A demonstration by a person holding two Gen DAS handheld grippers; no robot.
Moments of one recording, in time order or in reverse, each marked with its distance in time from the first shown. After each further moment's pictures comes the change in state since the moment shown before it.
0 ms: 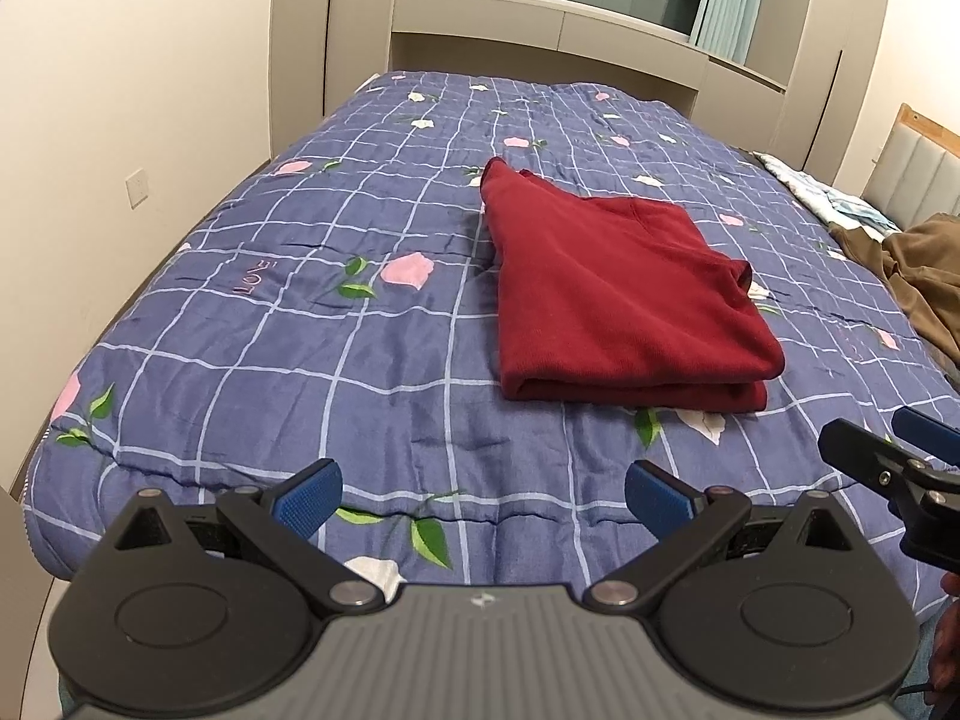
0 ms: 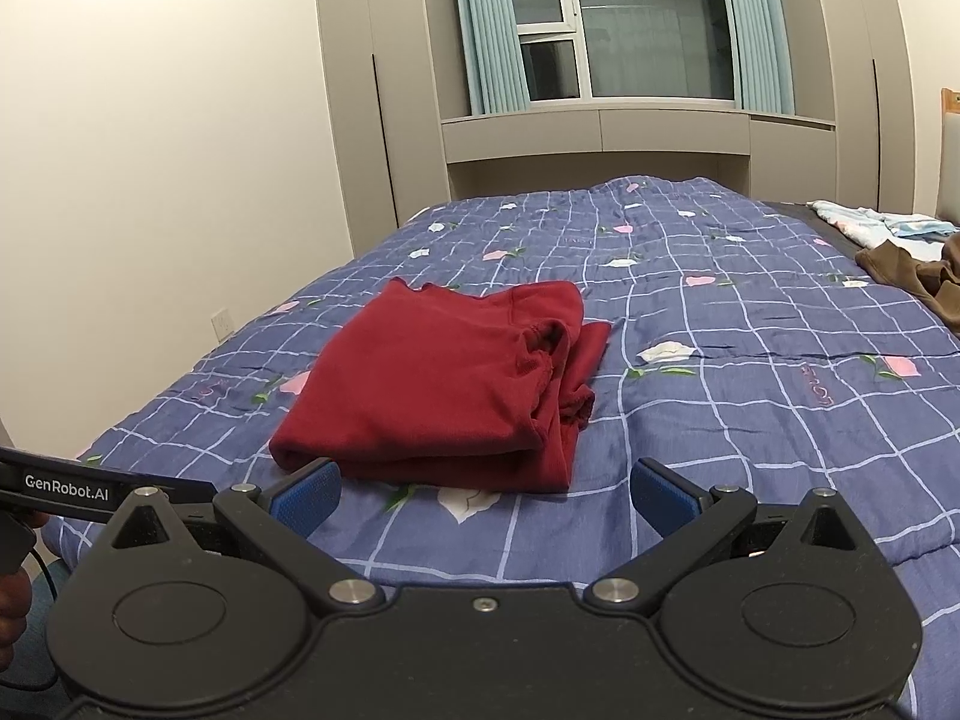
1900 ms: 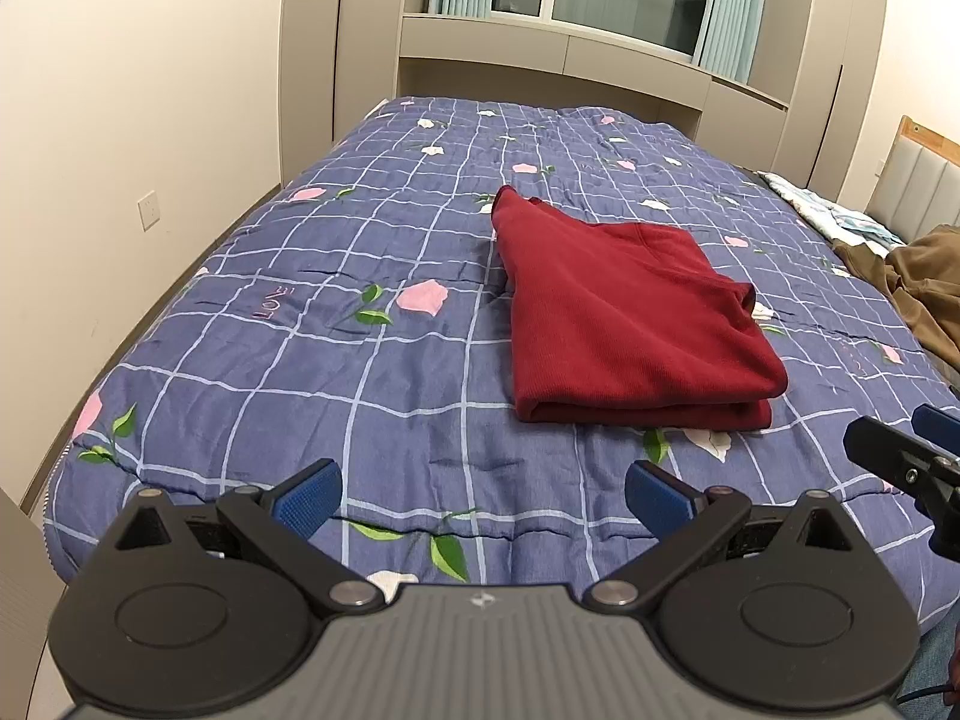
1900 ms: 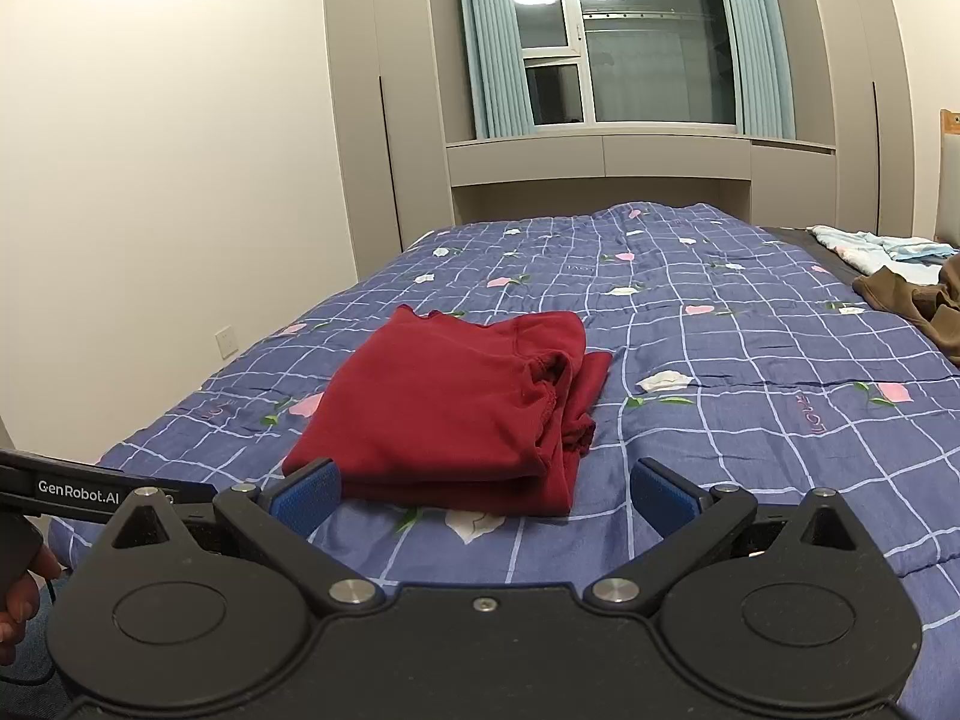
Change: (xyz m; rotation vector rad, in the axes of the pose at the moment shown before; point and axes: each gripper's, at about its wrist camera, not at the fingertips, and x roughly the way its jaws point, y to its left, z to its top) left arm -0.010 0.003 -0.001 0.003 -0.057 0.022; right arm -0.015 0.001 0.004 -0.016 -0.050 0.004
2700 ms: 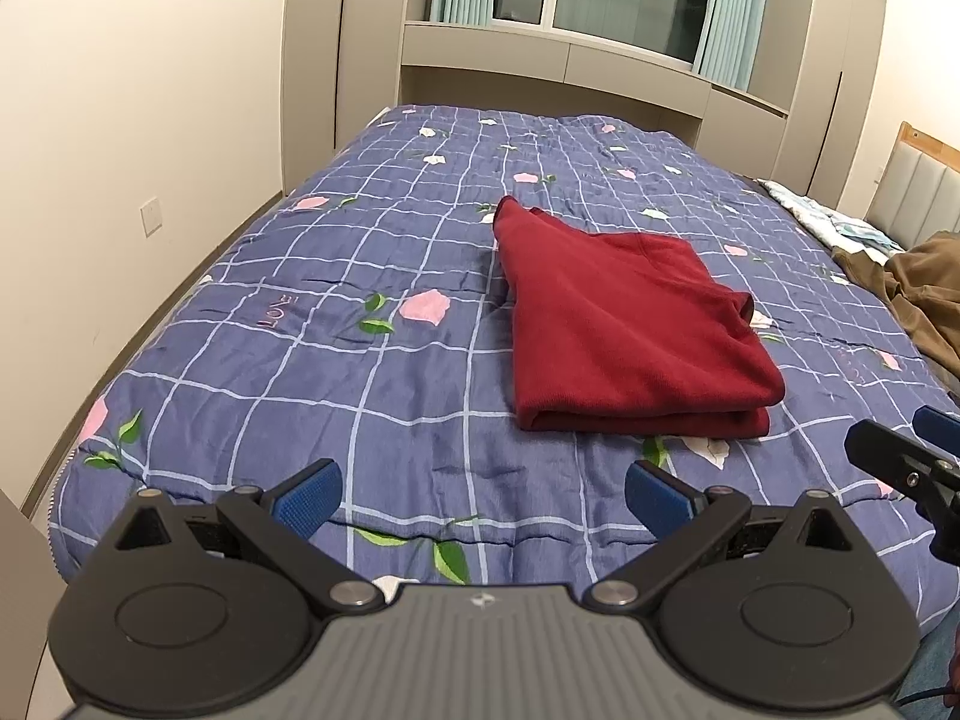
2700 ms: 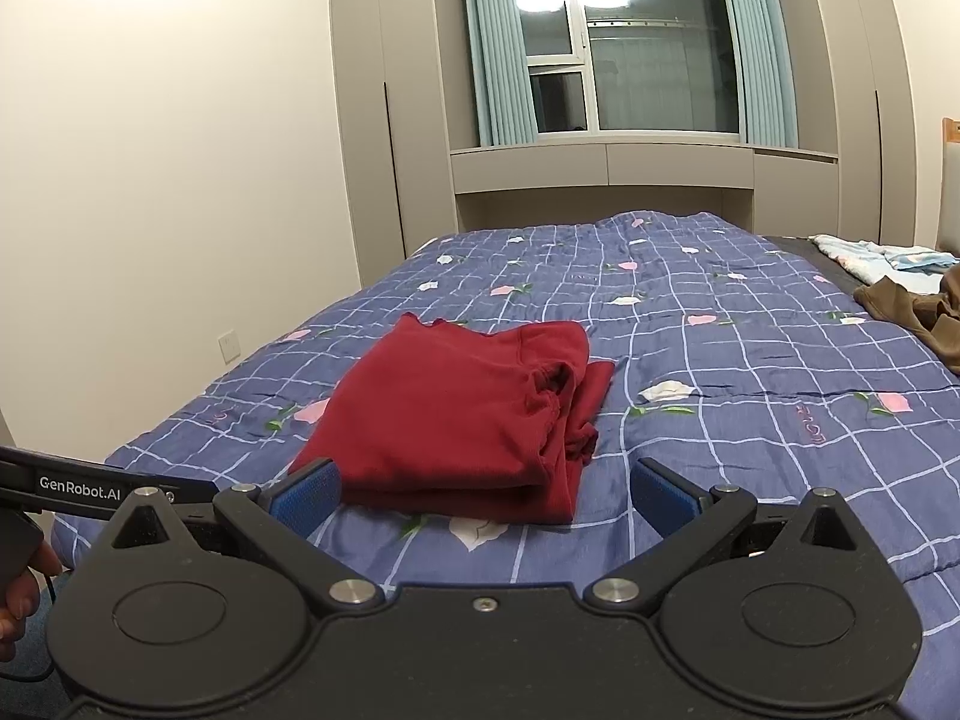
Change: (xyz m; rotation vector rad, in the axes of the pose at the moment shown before) left arm -0.004 0.001 0.000 -0.002 -0.014 0.001; right arm -0.006 0.002 0.003 -0.009 -0.016 0.004
